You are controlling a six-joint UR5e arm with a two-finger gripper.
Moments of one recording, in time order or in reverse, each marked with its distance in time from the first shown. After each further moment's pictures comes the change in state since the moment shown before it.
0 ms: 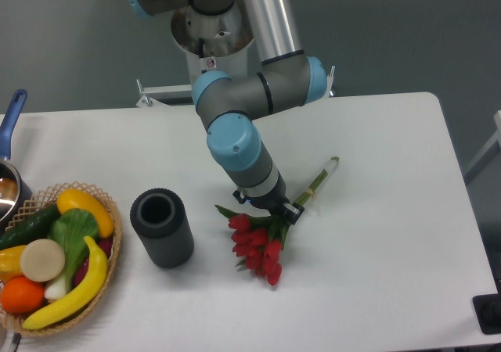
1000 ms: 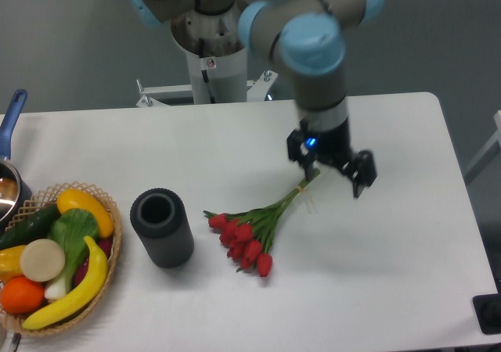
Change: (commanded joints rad) arm 0.326 0.313 0.100 -0.259 -0.372 0.325
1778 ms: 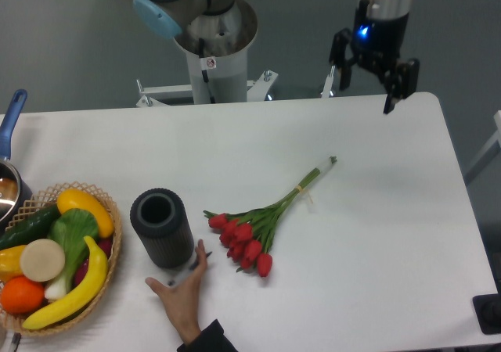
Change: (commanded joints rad) arm 0.316 0.173 -0.034 -0.298 -0.160 0.555
